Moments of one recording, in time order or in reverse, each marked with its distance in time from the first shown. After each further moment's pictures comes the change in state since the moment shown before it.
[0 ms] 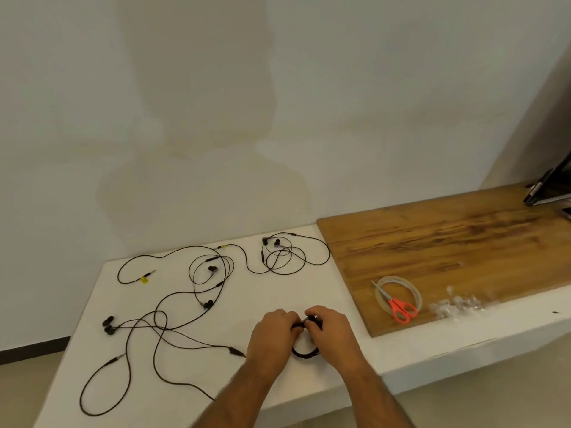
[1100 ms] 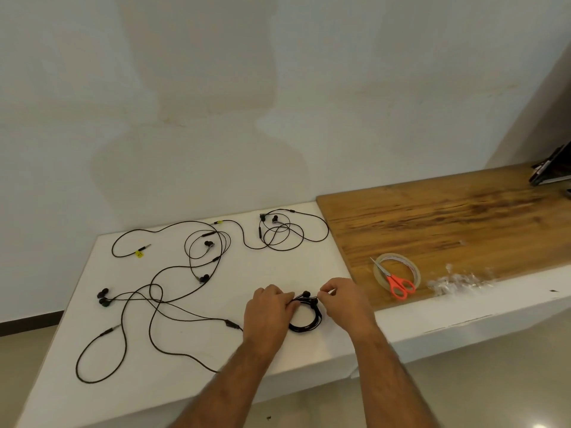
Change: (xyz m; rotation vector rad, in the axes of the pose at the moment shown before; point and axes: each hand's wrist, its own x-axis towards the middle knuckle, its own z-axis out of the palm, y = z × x) left_hand -0.009 -0.004 0.013 0.127 0.079 -0.050; right_hand 0.010 0.016 -0.021 -0.111 0.046 0.186
